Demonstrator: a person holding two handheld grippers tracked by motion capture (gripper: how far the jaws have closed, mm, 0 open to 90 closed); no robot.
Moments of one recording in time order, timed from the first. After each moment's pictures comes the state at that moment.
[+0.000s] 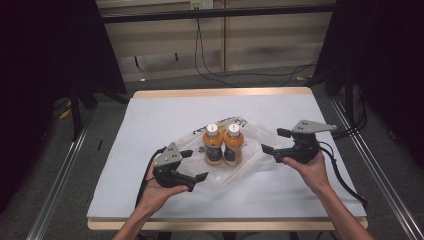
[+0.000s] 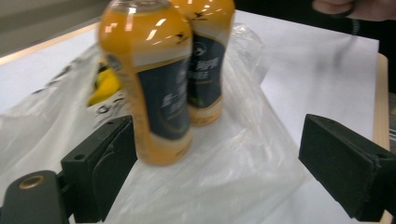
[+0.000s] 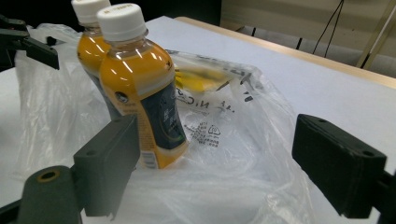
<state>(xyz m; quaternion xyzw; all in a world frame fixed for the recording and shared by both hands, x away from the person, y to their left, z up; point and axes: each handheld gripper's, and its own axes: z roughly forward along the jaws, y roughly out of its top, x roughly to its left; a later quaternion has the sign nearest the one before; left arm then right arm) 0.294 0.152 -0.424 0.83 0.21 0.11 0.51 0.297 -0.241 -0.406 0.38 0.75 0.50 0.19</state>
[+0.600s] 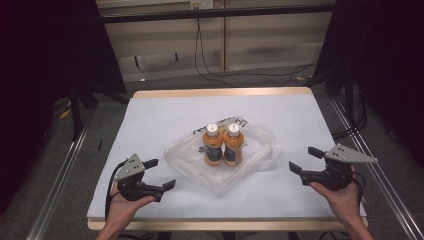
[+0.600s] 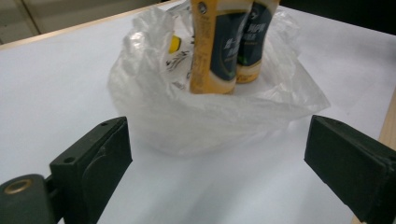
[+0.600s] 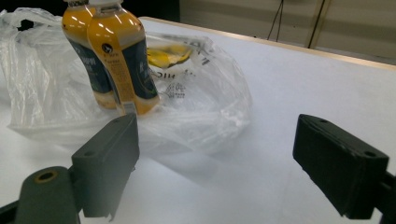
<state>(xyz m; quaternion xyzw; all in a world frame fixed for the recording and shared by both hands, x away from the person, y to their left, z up) 0.265 0.239 -0.429 0.81 0.29 0.14 0.49 0.220 -0.287 -0.415 0.44 0.71 0.48 0.25</state>
